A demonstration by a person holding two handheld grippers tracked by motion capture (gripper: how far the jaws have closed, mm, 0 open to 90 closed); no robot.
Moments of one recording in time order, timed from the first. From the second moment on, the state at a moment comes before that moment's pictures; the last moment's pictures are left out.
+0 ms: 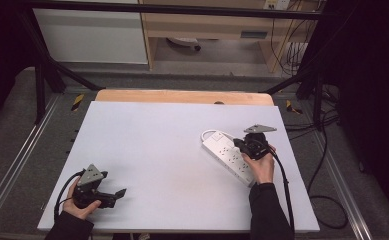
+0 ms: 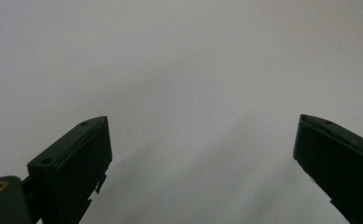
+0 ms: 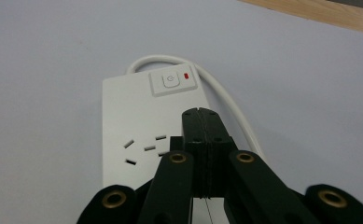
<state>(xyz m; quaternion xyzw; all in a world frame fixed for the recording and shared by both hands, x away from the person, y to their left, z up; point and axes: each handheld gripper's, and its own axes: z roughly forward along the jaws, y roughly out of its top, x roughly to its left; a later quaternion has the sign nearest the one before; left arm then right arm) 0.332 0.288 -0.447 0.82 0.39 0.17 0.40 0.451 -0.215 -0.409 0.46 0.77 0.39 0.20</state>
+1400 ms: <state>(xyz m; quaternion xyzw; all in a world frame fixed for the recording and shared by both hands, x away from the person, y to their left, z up) 0.332 0.288 -0.447 0.82 0.39 0.17 0.40 0.464 -0.208 -0.429 0.46 0.78 0.36 0.20</state>
